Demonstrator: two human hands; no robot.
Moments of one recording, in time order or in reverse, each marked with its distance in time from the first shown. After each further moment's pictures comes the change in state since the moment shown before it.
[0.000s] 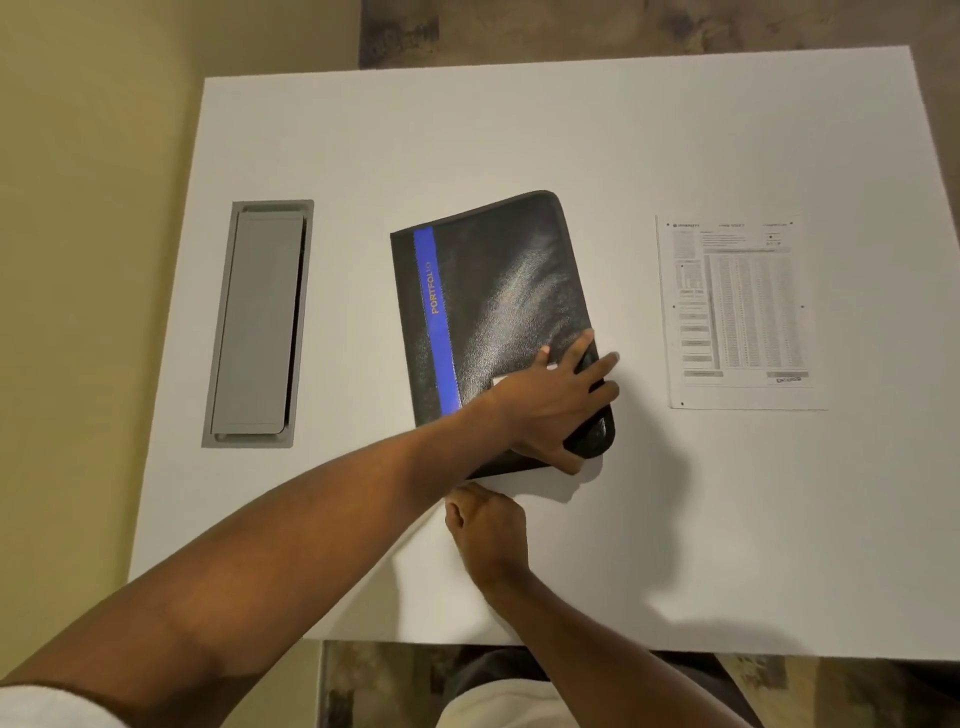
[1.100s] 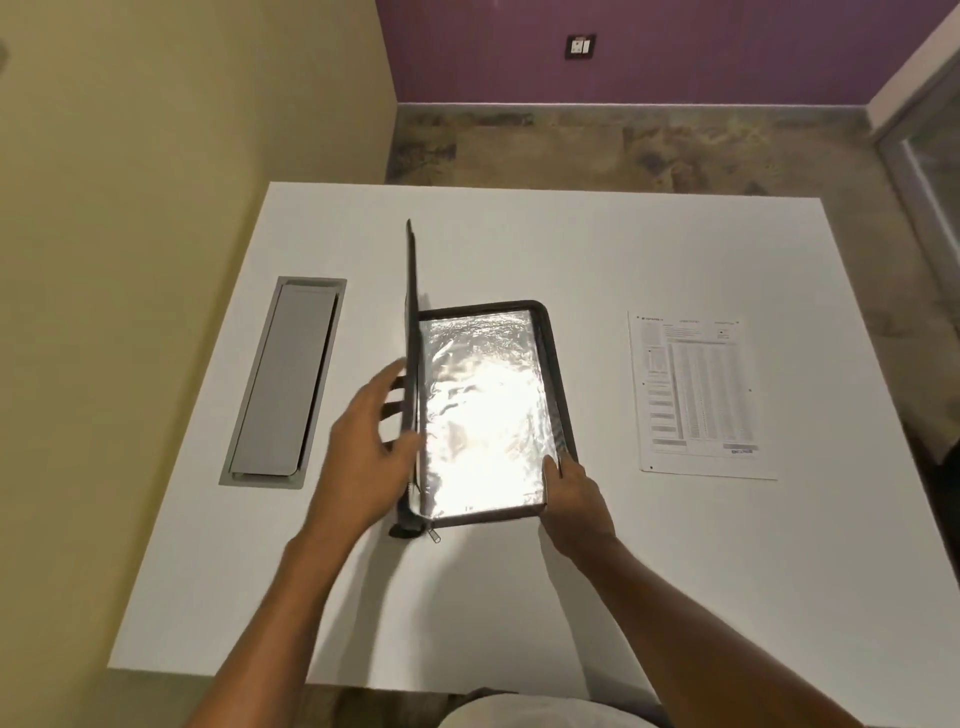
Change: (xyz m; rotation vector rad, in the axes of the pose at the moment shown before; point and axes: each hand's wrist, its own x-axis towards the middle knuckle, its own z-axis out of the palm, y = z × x) left_hand -0.194 0.016 -0.081 -1.029 0.873 -0.853; right_hand 0.066 0.087 -0.098 -0.399 -0.165 0.003
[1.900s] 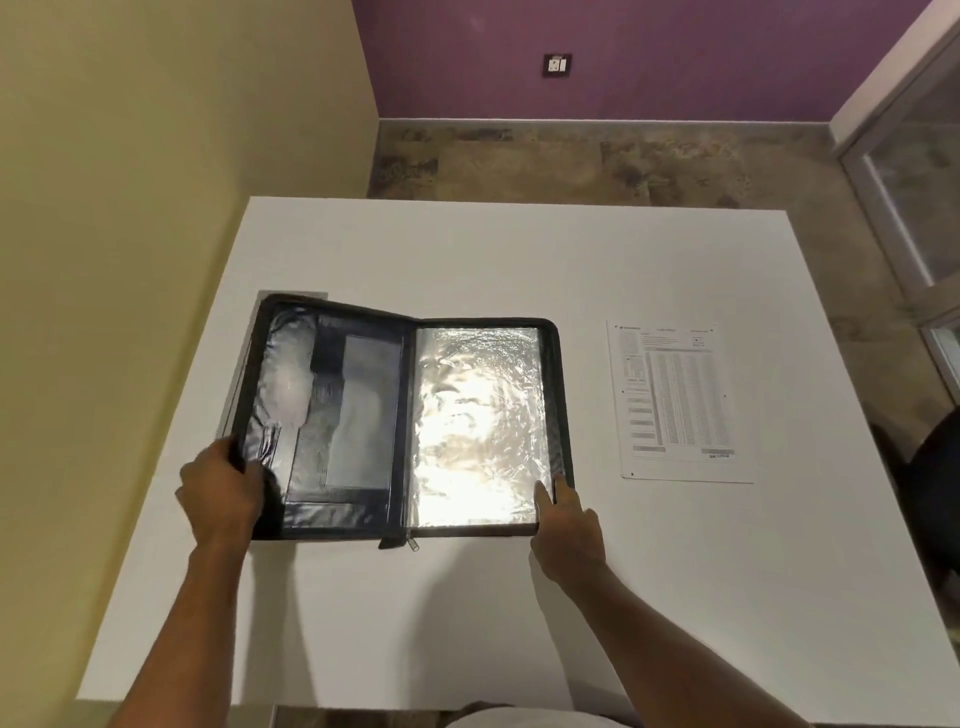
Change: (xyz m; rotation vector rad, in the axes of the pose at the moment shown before) left_hand 0.039 -0.166 -0.075 0.632 0.411 -0.371; right_hand -0.027 0.001 0.001 -0.032 -0.037 0.115
